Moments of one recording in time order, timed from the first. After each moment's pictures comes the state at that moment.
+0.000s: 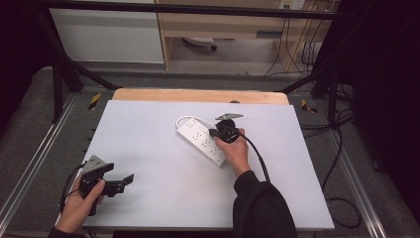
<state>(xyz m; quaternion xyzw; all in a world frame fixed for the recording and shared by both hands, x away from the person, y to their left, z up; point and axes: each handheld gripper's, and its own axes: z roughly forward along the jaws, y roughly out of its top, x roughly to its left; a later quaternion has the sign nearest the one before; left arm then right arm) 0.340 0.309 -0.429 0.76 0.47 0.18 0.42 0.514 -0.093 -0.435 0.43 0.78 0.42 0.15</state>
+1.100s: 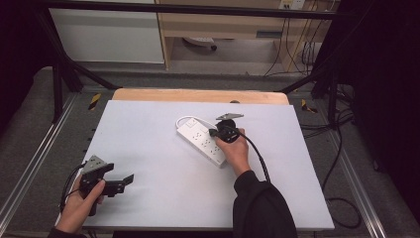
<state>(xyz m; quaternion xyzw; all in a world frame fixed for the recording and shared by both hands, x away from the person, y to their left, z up) 0.341 0.309 -0.429 0.76 0.47 0.18 0.42 0.515 -0.094 -0.436 0.43 0.78 0.42 0.15</state>
